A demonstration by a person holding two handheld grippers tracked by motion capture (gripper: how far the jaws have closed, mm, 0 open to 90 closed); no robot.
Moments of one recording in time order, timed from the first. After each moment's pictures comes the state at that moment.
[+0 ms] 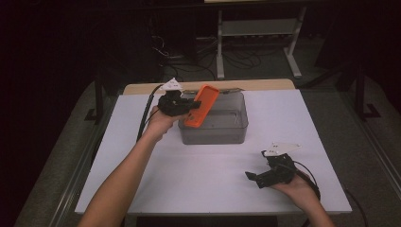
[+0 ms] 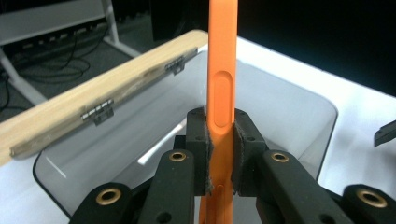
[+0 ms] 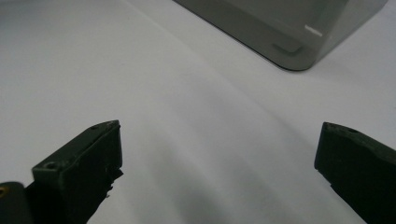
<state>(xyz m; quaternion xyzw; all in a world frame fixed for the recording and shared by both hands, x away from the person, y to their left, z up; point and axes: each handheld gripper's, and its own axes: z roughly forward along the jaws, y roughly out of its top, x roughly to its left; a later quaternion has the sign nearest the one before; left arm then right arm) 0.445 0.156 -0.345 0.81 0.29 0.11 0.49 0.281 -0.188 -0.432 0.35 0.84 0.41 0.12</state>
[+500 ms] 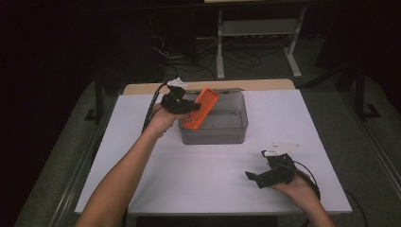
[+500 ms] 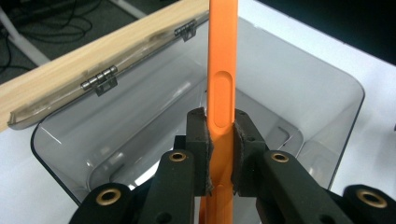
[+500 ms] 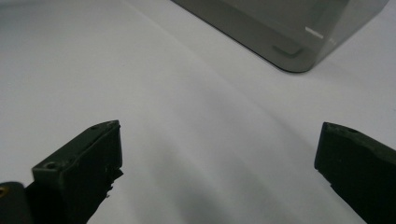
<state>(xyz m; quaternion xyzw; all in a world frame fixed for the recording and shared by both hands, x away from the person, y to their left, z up) 0.457 0.145 -0.343 0.84 0.32 0.09 0.43 0.281 -0.188 -0.431 0.34 0.84 0.41 0.12</state>
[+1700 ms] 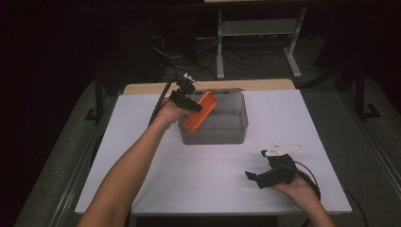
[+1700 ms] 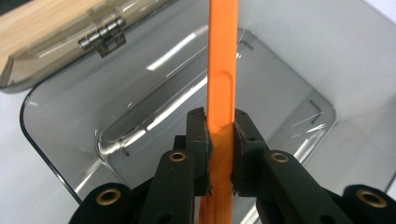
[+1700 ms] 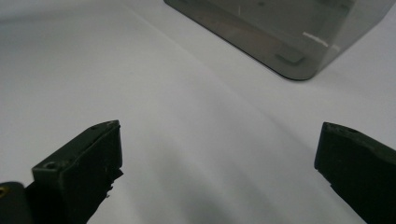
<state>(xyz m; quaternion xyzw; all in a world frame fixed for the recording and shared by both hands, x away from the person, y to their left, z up) 0.484 0.120 -0.346 0.87 0.38 0.06 0.30 0.279 -0.189 -0.428 0.34 0.83 0.42 0.12</state>
